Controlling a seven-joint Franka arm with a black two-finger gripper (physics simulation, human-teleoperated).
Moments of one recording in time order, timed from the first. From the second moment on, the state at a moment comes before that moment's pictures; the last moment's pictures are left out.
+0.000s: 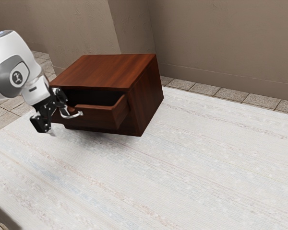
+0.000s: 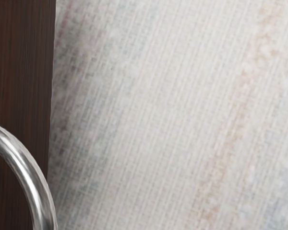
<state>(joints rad) 0.24 0.00 0.23 -1.78 -0.05 1.94 1.72</state>
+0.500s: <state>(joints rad) 0.23 -0.08 0.25 -1.86 -0.05 1.94 1.74</state>
